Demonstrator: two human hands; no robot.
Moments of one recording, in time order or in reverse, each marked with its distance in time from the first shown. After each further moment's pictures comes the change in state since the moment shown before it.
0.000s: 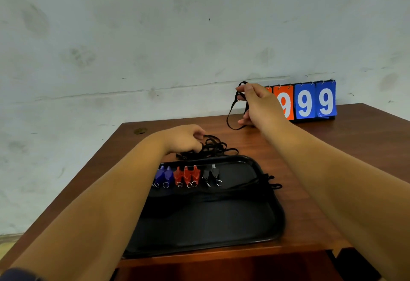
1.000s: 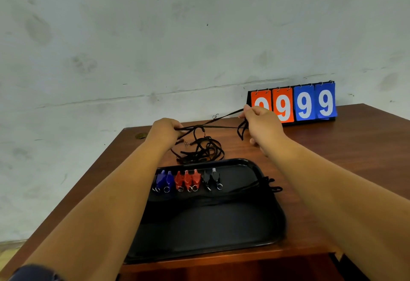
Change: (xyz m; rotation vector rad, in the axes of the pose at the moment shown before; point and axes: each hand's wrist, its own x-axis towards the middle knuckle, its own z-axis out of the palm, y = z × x) left_hand 0.005 -0.011 -0.021 0.070 0.461 -0.155; right_hand -0.014 0.026 -0.002 -0.114 0.044 0.132
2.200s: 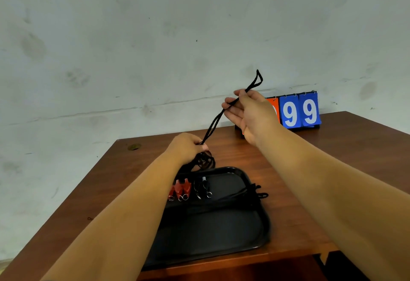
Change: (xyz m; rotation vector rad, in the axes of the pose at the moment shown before) left_hand -0.018 0.049 0.043 -0.169 -0.125 0.128; right_hand -0.004 -0.060 -0.017 0.769 -0.073 0.081
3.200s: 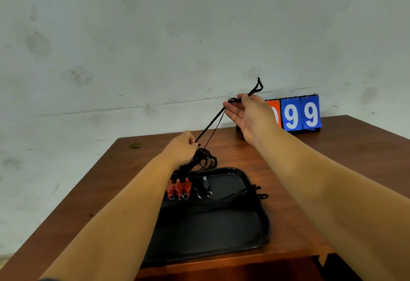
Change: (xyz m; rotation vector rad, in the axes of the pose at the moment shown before) left_hand -0.002 -0.019 -0.003 0.022 0.081 -0.039; right_hand 0.011 0.007 0.002 -0.007 0.028 -0.003
